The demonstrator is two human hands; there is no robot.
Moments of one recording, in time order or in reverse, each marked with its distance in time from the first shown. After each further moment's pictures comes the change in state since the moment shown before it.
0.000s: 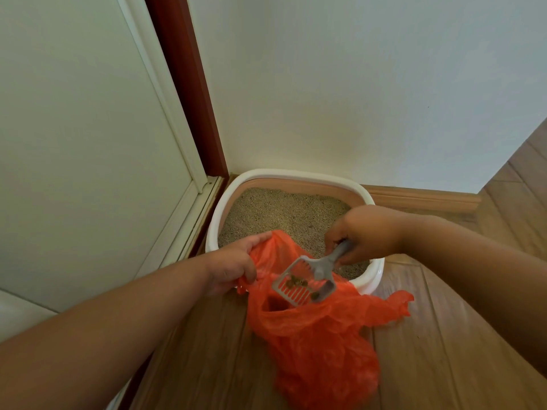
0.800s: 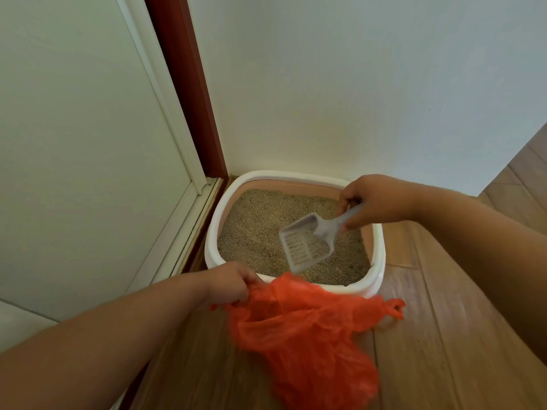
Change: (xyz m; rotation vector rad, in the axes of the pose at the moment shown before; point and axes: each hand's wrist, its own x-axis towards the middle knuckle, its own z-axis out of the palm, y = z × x) left_hand -0.002 -0.023 -0.009 0.534 0.021 -0.143; right_hand 0.004 0.017 -0.048 0.330 0.081 0.384
